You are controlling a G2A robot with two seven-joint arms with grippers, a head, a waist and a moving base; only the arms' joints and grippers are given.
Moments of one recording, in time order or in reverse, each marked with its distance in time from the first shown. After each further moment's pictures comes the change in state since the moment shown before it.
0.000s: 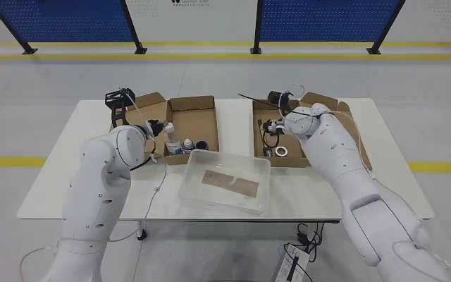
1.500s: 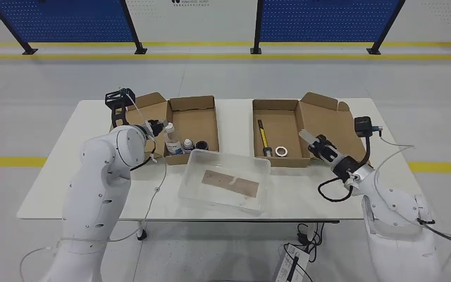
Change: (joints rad) left arm 0.000 0.000 0.000 0.000 0.000 0.000 0.000; right arm -1.023 0.183 0.722 -1.389 0.306 0.029 -0.101
